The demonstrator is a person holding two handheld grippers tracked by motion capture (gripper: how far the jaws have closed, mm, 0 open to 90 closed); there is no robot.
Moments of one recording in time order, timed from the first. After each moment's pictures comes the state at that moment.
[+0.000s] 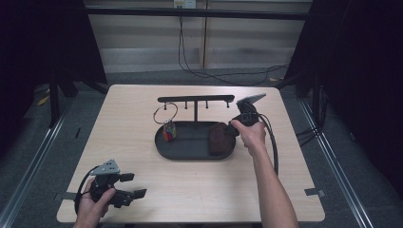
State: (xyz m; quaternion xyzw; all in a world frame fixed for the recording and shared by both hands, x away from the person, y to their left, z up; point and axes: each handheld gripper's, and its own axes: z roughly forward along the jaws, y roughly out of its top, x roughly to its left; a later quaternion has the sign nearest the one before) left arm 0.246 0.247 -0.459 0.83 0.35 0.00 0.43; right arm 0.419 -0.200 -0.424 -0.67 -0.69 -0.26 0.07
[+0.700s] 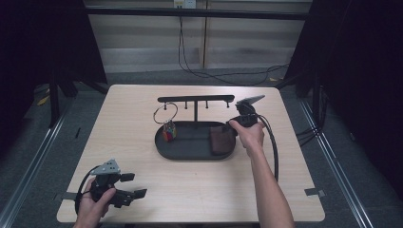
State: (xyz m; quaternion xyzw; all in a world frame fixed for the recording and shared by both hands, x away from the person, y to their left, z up) left arm 0.246 0.246 -0.459 0.83 0.34 0.00 0.43; right arm 0.421 -0.198 -0.433 -0.67 -0.70 -0.27 0.03
